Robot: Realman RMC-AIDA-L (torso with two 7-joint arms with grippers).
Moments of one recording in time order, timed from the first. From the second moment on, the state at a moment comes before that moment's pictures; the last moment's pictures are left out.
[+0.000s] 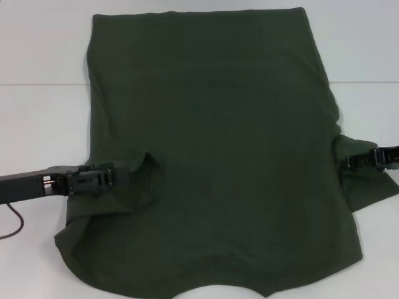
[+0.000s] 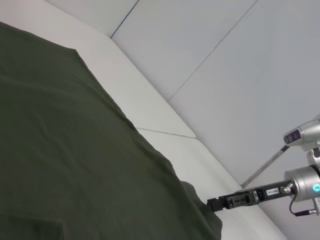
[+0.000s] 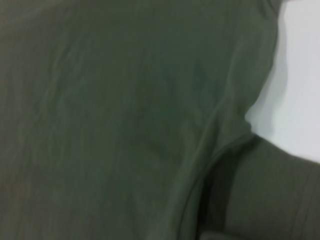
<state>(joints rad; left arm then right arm) -0.47 -2.07 0.45 0.80 2.11 1.73 -1.91 0.73 1.95 -0.72 -0.65 -2.56 -1.18 2.41</state>
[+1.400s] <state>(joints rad) -0.47 -2.07 0.45 0.80 2.07 1.73 -1.91 0.74 1.99 -0.72 -0.67 -2.59 -1.14 2.45</state>
